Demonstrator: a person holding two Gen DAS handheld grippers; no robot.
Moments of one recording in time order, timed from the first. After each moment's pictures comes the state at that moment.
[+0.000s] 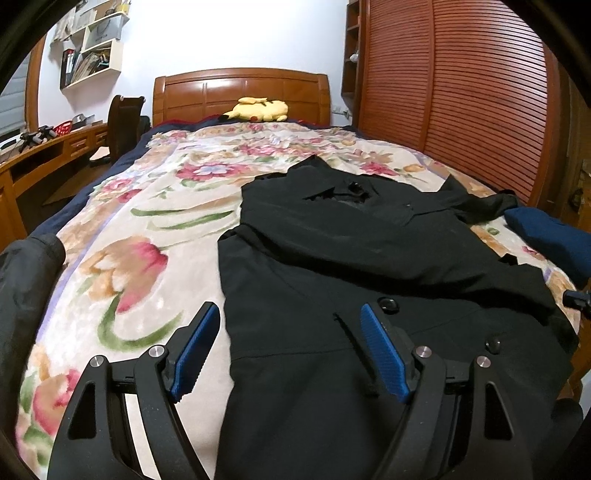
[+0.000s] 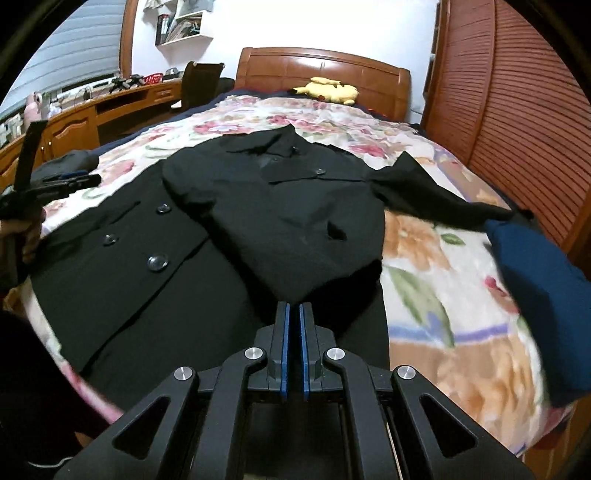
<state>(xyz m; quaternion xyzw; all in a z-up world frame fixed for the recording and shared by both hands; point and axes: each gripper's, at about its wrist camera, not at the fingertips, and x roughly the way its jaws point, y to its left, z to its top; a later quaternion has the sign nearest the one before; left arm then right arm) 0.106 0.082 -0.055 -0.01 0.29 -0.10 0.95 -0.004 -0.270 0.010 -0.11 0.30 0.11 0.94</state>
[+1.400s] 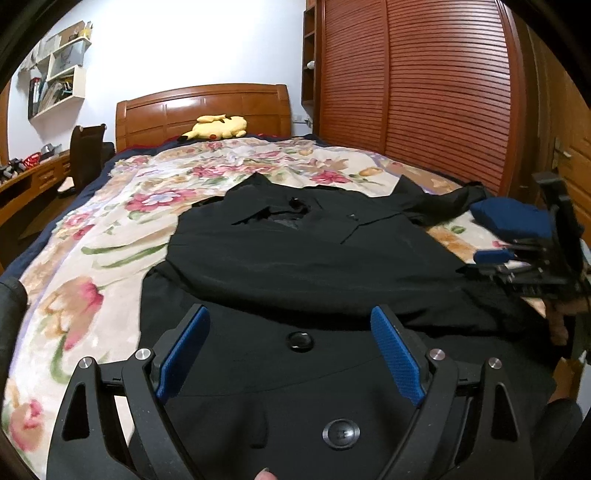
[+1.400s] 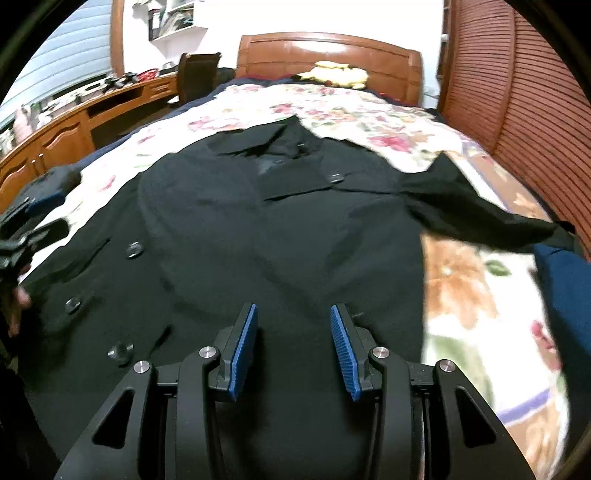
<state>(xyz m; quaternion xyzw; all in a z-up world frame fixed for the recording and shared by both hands) 0.111 0.000 -0.039 0.02 0.27 -0.15 0.95 0.113 -0.253 0.016 -0.10 0.33 0.11 0.93</state>
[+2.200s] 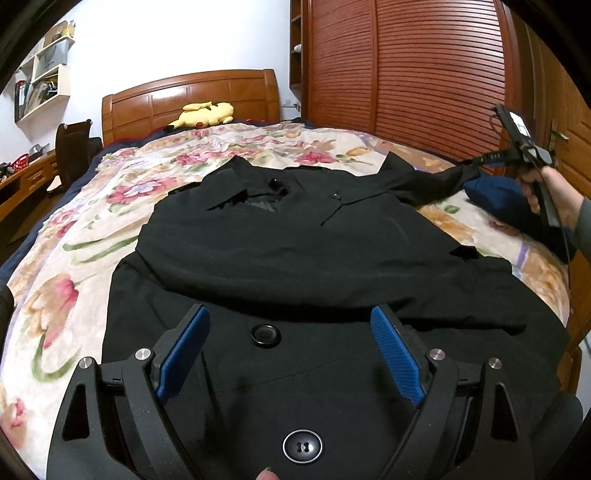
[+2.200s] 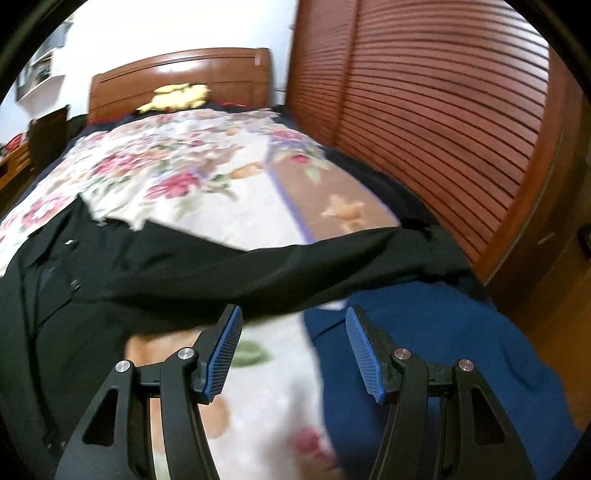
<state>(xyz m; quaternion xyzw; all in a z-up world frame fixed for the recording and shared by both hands) 0.121 -0.037 -0.053 0.05 0.30 -0.16 0.94 0.236 -0.445 0.083 -0.03 0.32 -0.13 0.94</state>
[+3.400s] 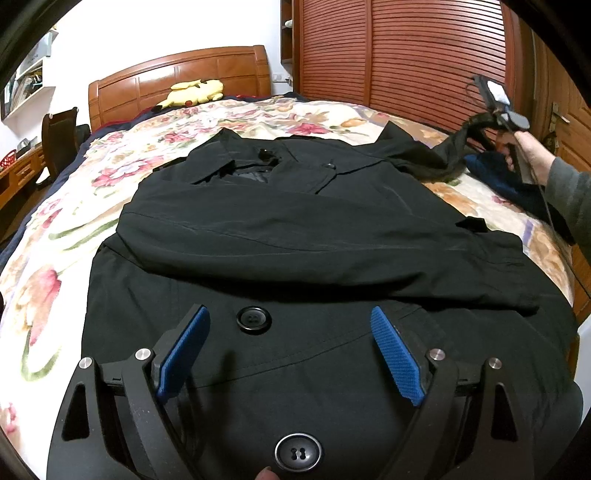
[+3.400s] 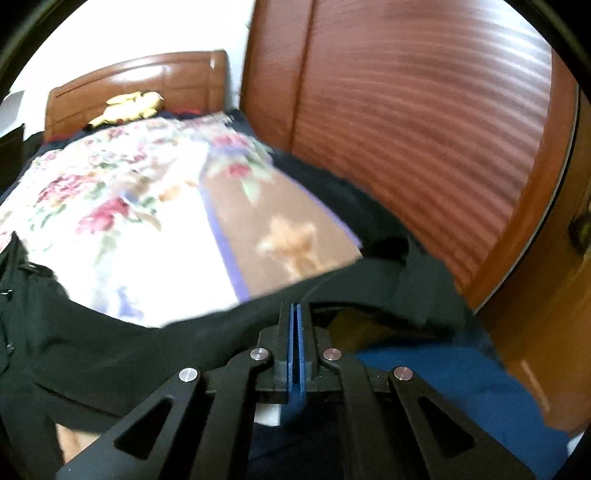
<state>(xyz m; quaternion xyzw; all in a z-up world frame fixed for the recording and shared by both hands) 0.135 -0.046 -0.069 0.06 0.34 -0.17 0.92 0.301 -0.463 0.086 -0.04 0.28 -0.18 0.94</state>
